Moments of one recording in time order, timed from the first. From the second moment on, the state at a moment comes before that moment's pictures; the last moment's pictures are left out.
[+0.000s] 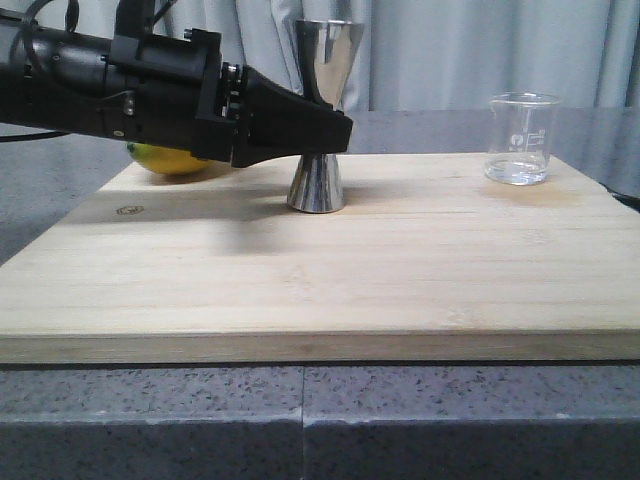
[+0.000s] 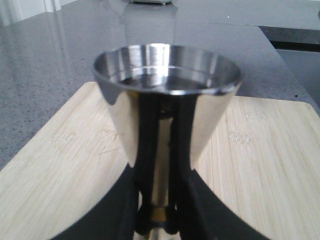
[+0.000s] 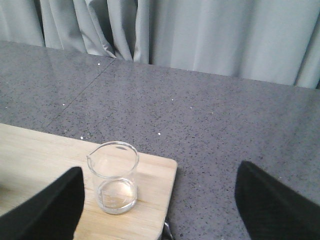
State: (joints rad) left arm -0.38 1.88 -1.05 -1.76 1.14 2.32; right arm 0.14 0.83 -0.51 -0.24 -0.06 0.15
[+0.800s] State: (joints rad) left arm -0.38 1.88 -1.05 -1.77 1.15 2.32; right arm 0.14 0.83 -0.51 -0.24 -0.08 0.14
